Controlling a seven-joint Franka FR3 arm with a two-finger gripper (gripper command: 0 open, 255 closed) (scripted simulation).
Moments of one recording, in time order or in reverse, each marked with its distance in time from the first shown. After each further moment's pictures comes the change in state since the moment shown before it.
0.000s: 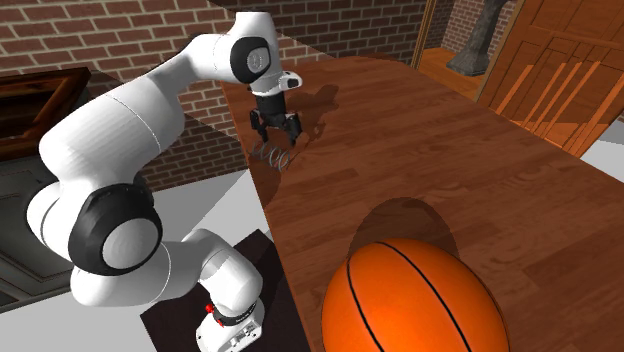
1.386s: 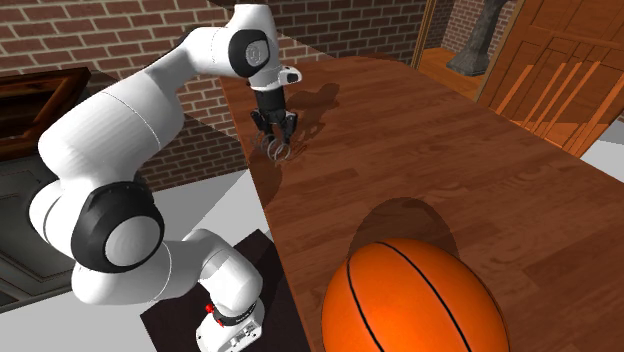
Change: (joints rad) arm -0.002 0.012 -0.001 0.045 -0.003 -0.033 -0.001
